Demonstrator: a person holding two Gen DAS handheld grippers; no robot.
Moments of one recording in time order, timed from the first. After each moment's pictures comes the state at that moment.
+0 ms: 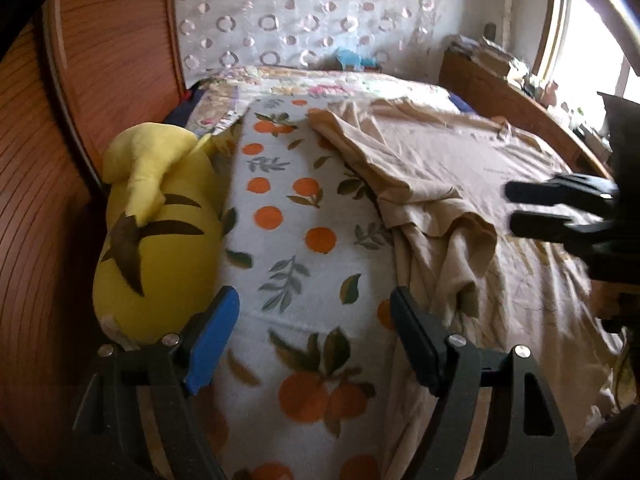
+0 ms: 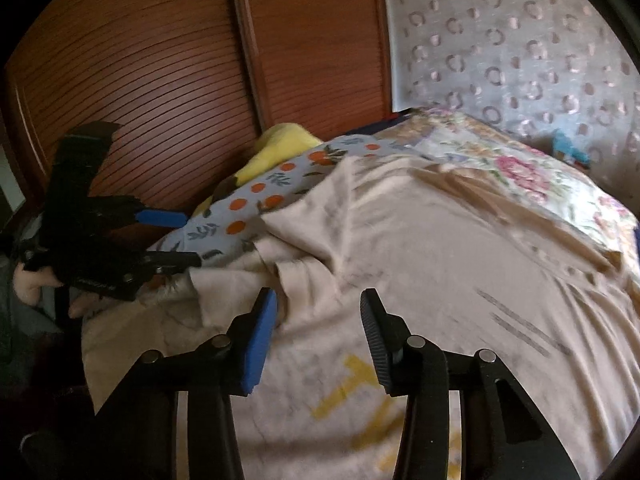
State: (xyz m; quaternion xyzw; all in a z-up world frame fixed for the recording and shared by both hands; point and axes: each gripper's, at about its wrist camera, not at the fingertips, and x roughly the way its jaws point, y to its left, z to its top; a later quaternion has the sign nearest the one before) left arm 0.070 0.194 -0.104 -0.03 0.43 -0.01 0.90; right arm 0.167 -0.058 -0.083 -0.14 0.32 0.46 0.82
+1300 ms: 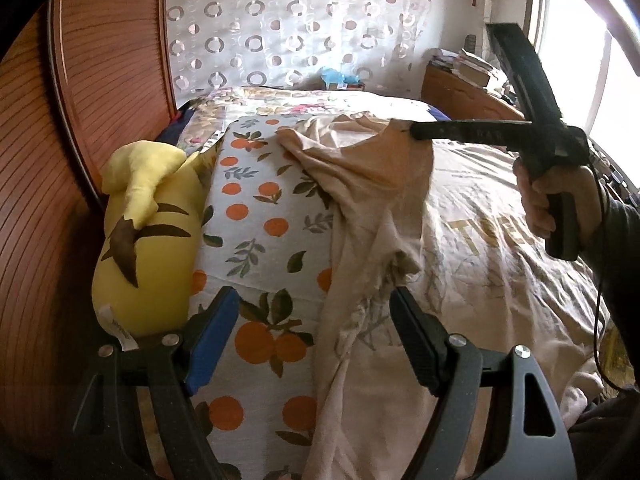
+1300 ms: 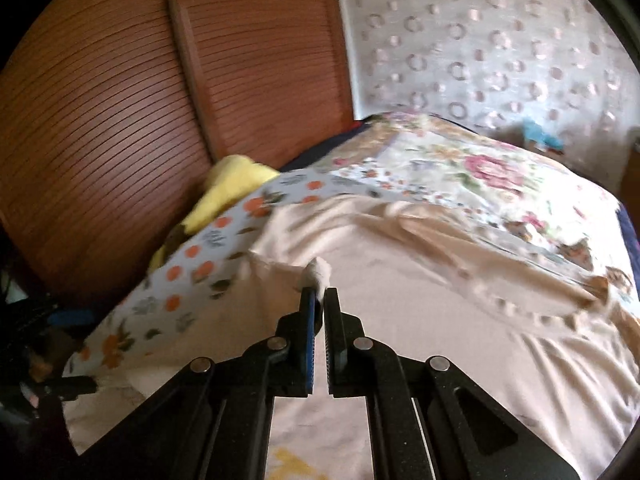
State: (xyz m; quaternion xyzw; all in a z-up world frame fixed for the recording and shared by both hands) left arm 0.031 0.160 -0.086 -0.03 0.40 -0.04 0.92; right arm 0.220 -0.064 -0.074 -0.10 0.32 0.37 0.87
